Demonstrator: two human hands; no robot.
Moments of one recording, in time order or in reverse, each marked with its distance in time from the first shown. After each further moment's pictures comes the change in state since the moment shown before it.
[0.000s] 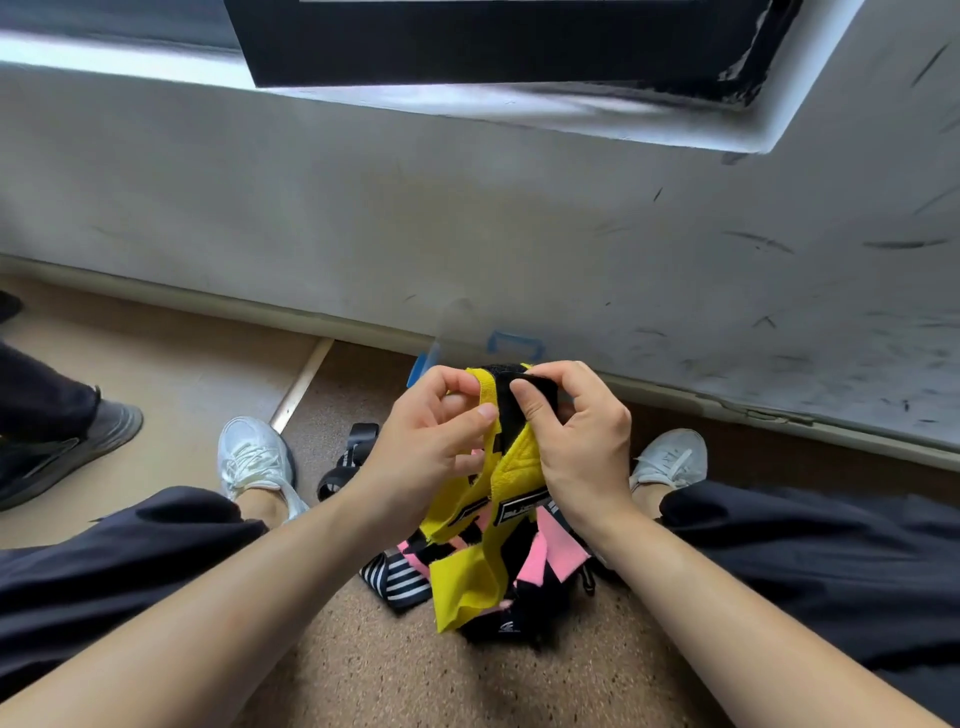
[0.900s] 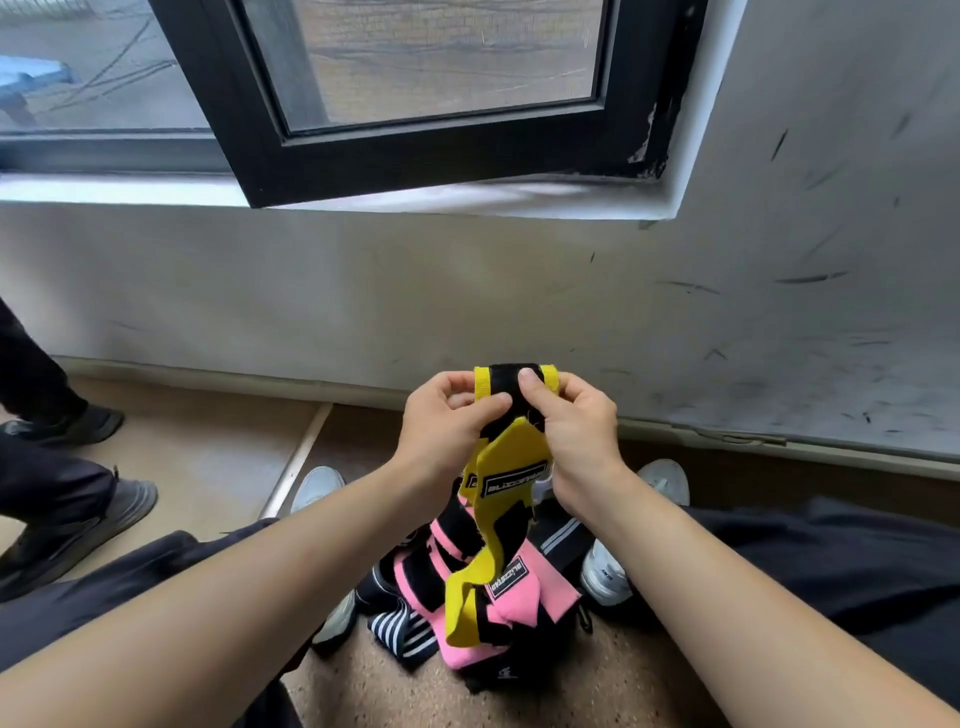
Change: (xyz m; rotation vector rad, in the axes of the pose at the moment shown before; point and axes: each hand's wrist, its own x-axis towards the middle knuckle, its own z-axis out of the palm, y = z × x) left_hand 0.021 0.050 0.065 0.144 0.193 0.024; right_hand 0.044 -0.033 -0.041 0.560 0.036 0.640
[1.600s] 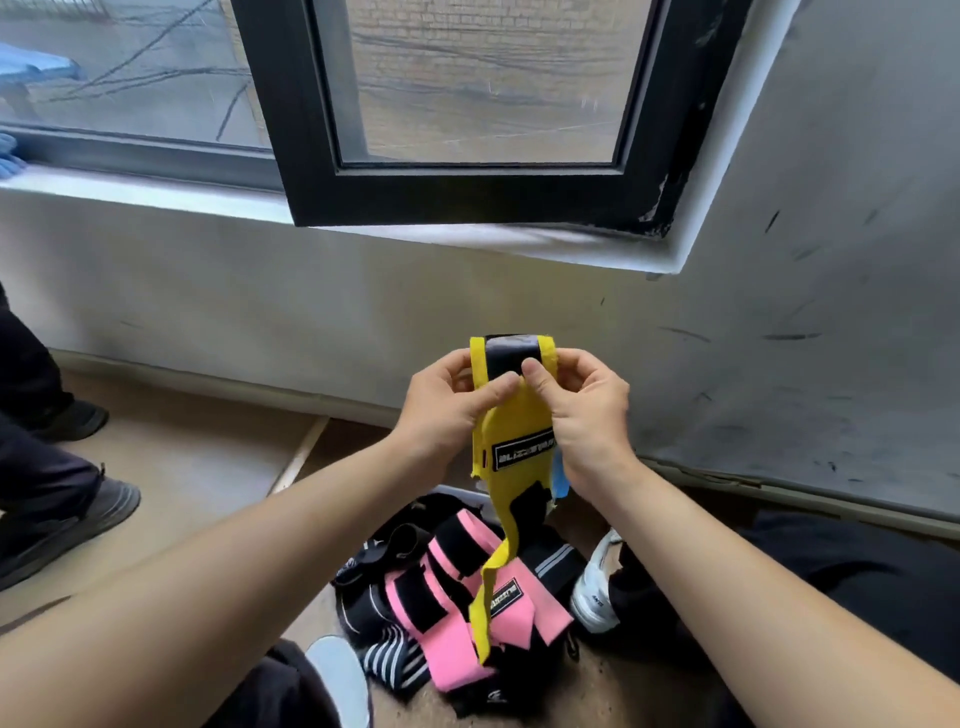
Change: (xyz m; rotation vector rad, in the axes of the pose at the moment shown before) left_hand 0.007 0.033 -0.035 -0.114 -0.128 0.123; right_hand -0.008 -0.034 0.029 -0.169 -0.039 -0.316
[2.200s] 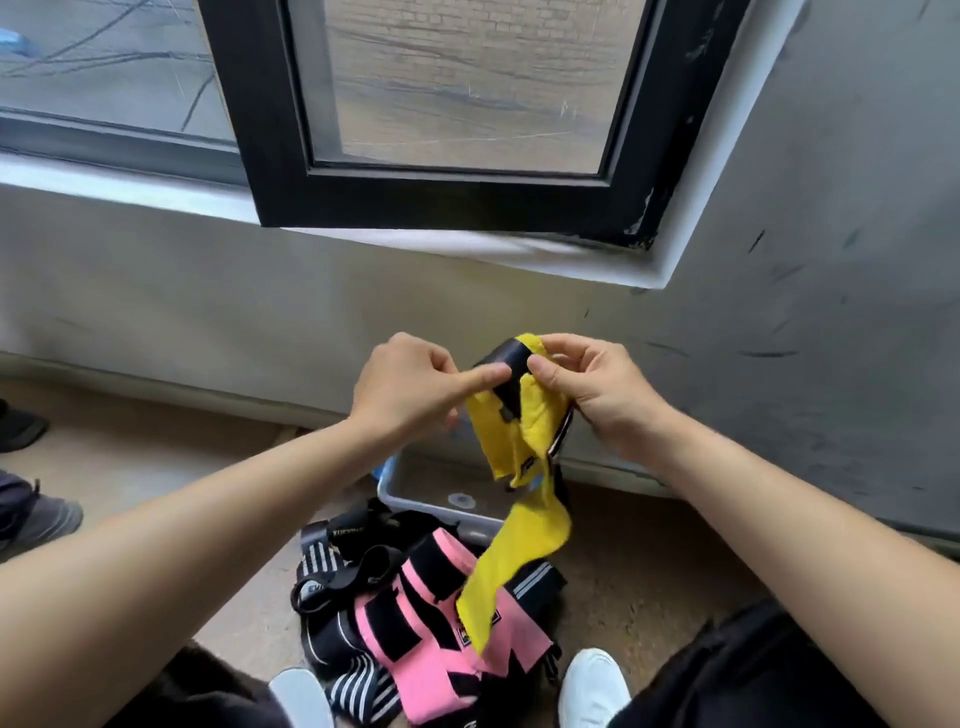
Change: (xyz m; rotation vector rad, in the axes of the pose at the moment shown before) left_hand 0.039 0.025 -0.015 0.795 0.117 0.189; right_hand 0.065 -0.018 -0.034 -0.060 -0.442 0.060
